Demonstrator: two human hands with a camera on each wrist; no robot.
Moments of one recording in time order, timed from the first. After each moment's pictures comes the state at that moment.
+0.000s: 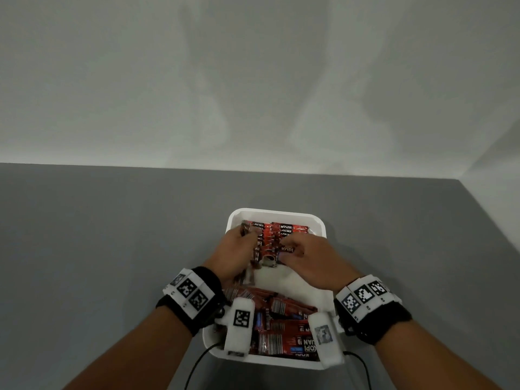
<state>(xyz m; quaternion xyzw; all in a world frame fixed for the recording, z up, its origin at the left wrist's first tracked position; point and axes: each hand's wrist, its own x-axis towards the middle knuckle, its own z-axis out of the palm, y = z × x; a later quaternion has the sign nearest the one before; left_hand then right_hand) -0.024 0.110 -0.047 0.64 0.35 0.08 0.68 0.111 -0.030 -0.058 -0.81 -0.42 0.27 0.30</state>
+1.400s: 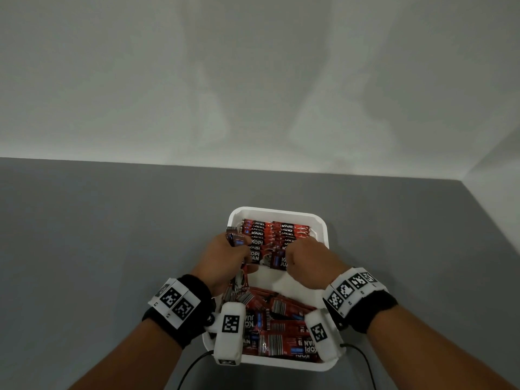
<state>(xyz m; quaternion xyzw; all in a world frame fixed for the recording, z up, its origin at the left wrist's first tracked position) -0.041 0.114 -0.058 0.57 0.40 0.09 0.71 0.114 -0.019 -0.075 -0.84 -0.51 0.21 0.03</state>
